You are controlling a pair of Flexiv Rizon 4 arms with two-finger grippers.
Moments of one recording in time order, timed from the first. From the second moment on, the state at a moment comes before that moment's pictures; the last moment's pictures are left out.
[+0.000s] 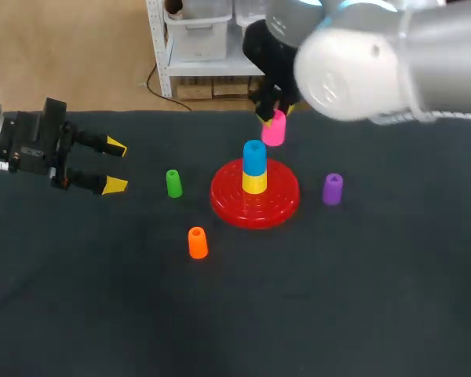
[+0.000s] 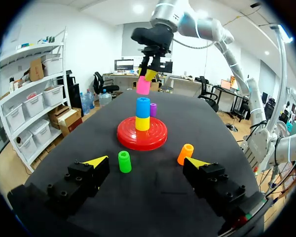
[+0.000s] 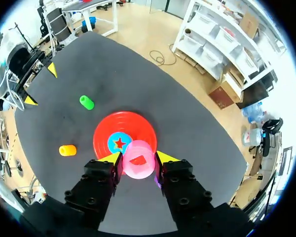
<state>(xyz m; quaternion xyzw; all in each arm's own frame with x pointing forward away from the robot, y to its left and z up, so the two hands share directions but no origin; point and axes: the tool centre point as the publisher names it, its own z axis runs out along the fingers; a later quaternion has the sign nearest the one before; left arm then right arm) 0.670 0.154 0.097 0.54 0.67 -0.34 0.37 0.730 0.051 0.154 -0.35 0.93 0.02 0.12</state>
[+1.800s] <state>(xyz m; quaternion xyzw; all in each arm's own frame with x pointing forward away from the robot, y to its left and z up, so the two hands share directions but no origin) 0.670 0.154 0.097 0.54 0.67 -0.34 0.37 0.728 0.088 0.128 -0.35 0.94 0.01 0.05</state>
